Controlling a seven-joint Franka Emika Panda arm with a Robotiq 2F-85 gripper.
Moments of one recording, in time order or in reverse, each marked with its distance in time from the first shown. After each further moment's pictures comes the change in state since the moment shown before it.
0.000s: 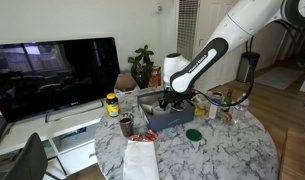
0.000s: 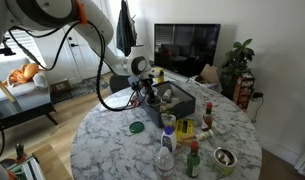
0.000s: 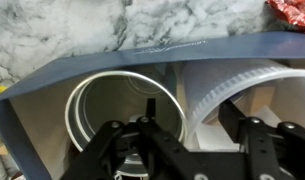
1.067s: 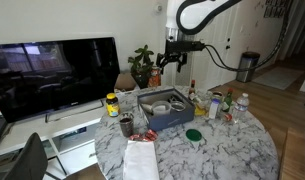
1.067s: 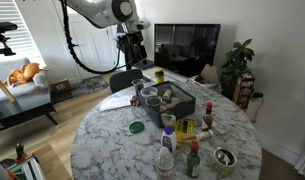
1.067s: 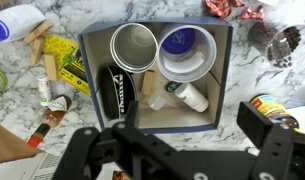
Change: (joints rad) arm 0.020 -0.442 0.028 -0.017 -0.029 -0.358 -0.047
